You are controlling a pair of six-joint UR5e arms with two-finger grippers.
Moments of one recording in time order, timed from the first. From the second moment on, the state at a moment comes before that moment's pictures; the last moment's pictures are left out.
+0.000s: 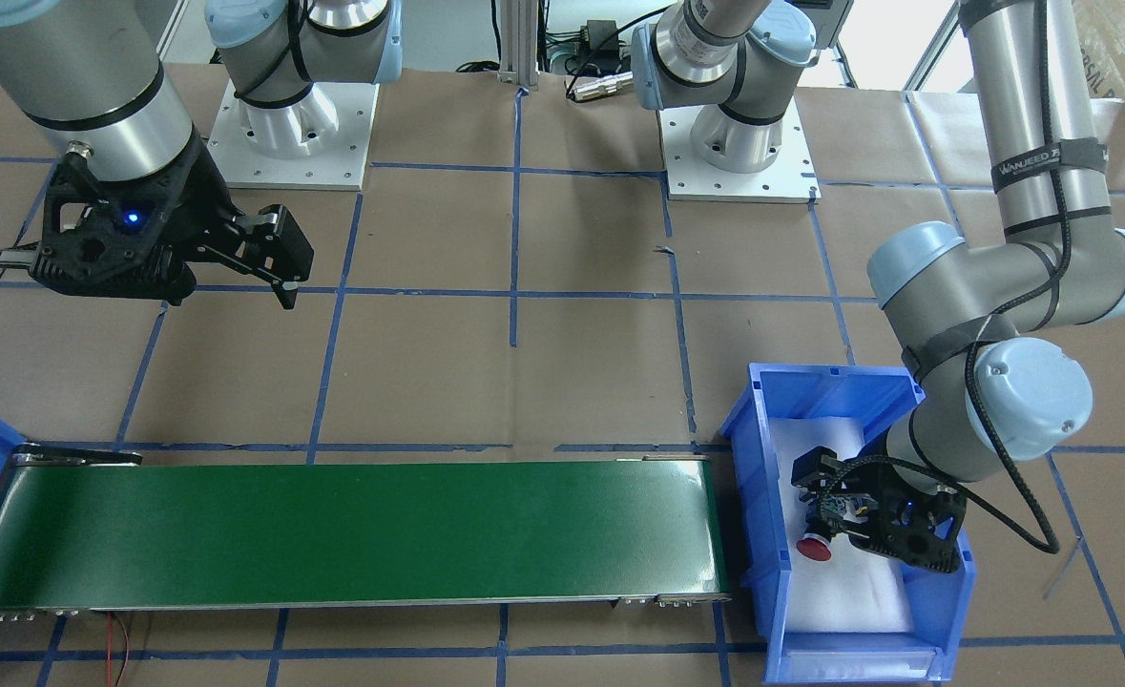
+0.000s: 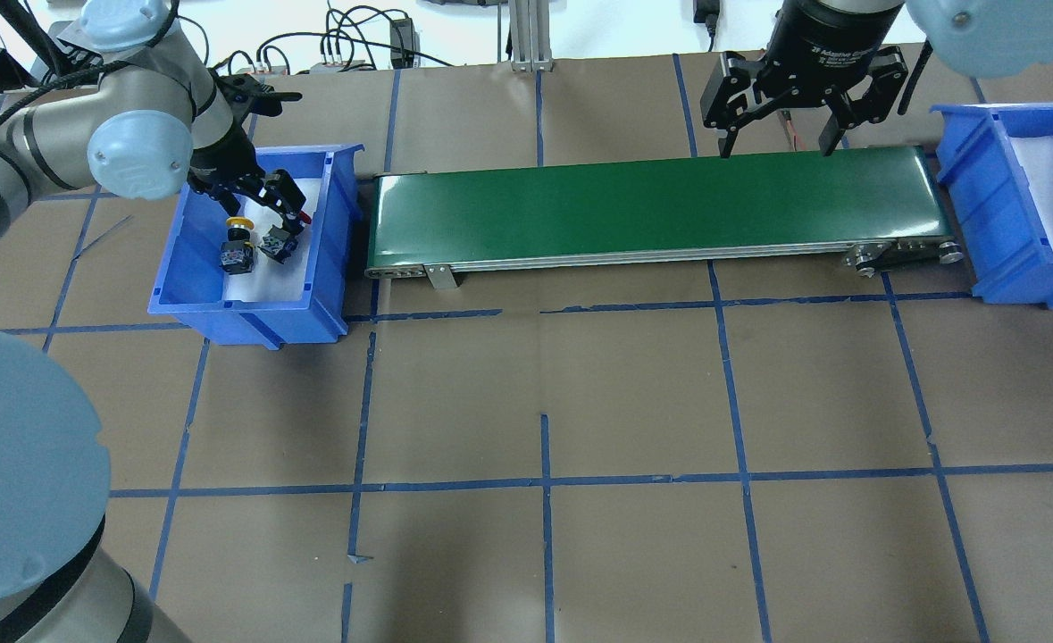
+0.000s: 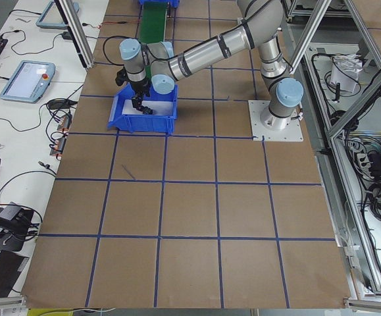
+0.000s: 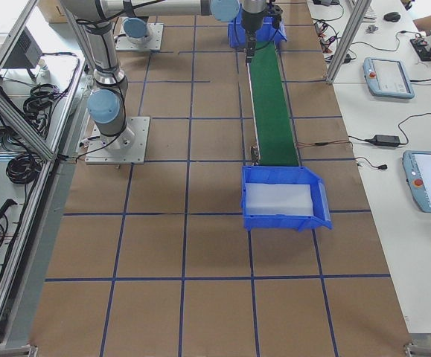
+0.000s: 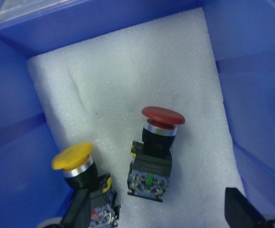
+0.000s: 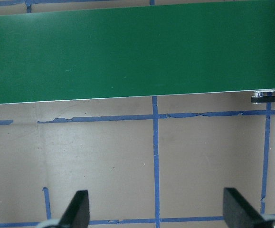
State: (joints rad) left arm -1.39 -2.08 -1.53 -1.14 1.59 0.51; right arm 1.60 -1.44 1.42 -1.56 -1.56 0.05
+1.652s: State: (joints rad) left arm -1.39 -2.07 -1.51 -1.14 1.59 0.58; right arm 1.60 -1.44 1.42 -1.56 -1.56 0.05
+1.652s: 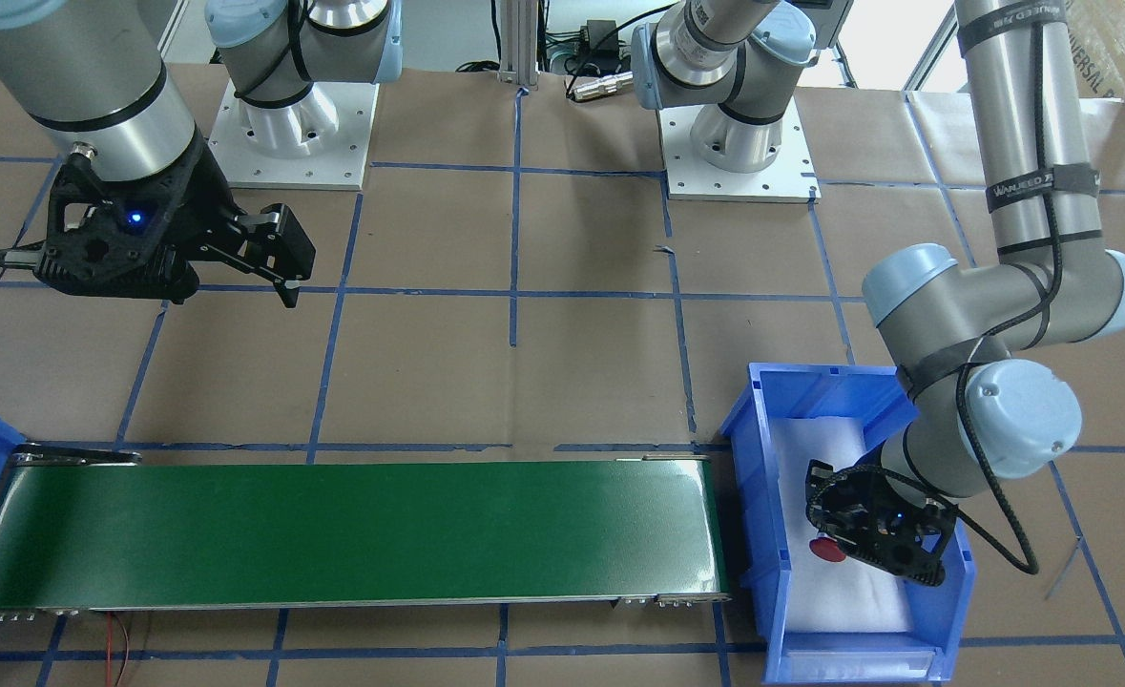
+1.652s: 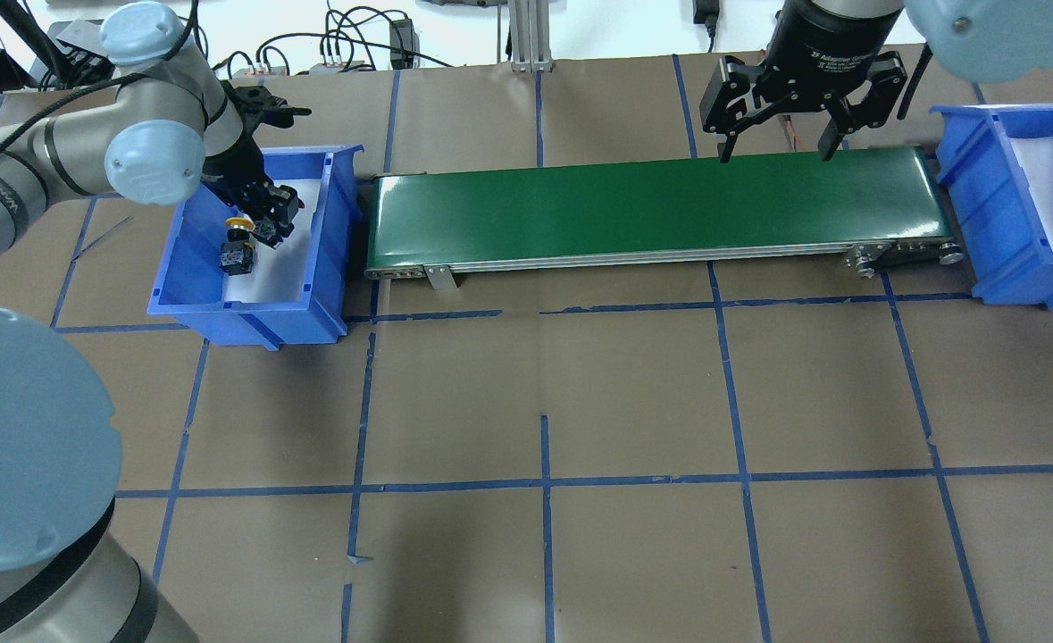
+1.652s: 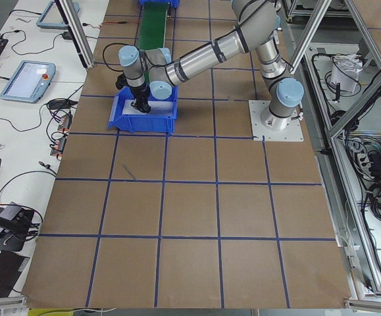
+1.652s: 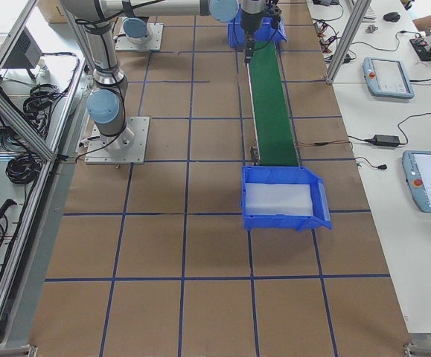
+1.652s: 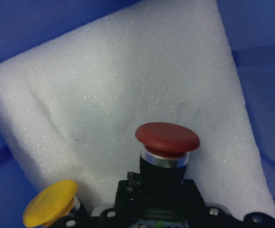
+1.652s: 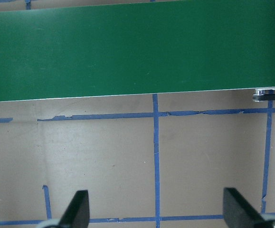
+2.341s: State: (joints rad) left arm -1.48 -1.85 -1.51 -1.27 1.56 0.36; right arm 1.60 -1.44 1.42 -1.56 -1.56 0.05
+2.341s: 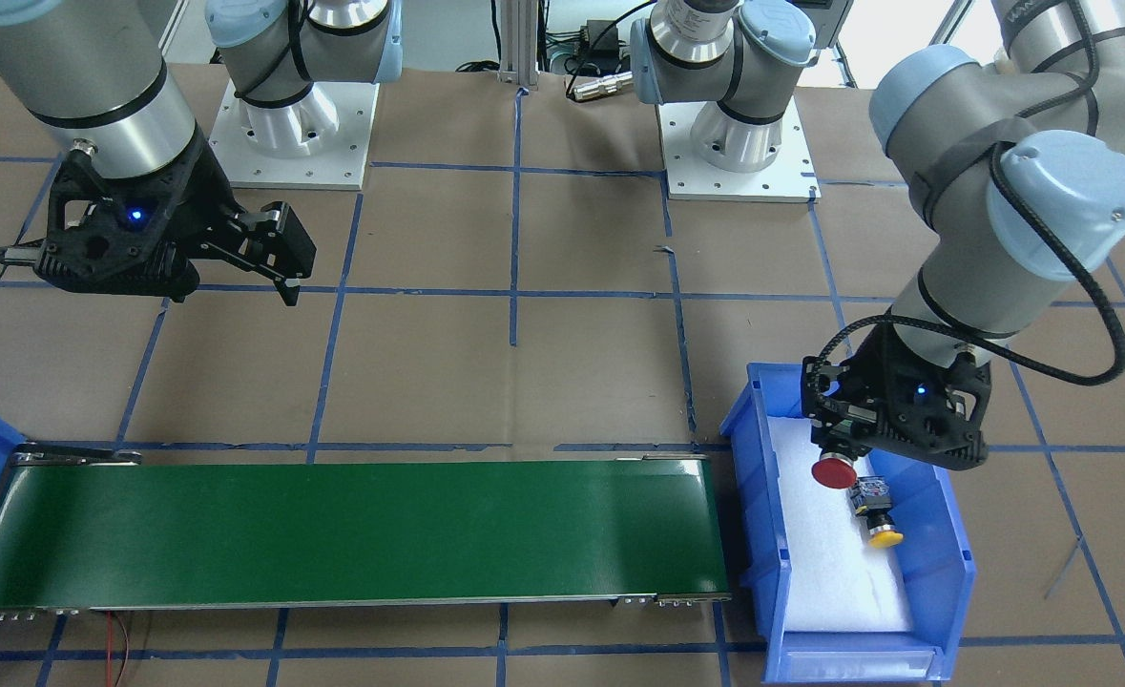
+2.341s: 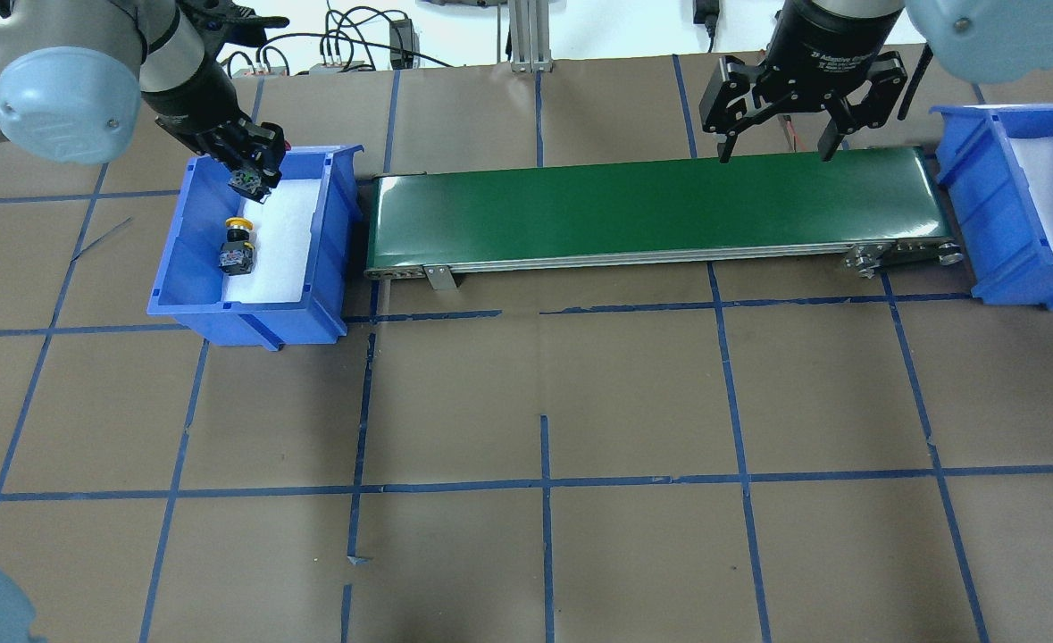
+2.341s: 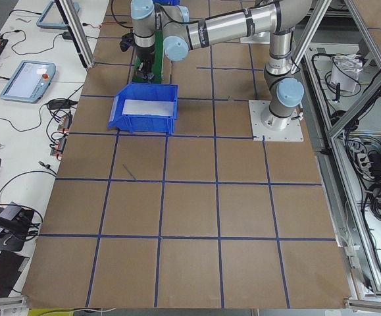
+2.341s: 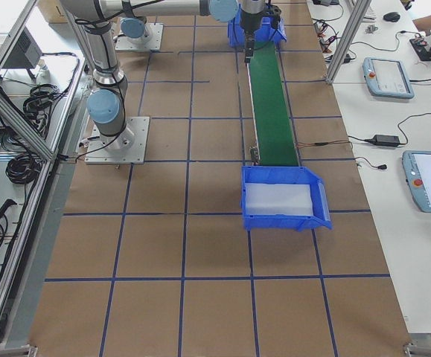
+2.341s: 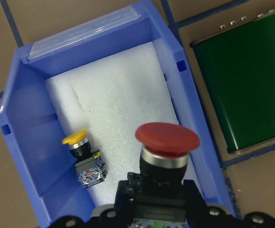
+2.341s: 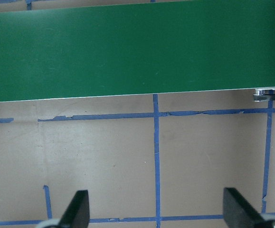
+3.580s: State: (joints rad) left arm -1.70 -2.08 -1.50 -1.14 1.55 0.00; right arm 1.60 -1.43 1.42 -1.56 -1.57 0.05
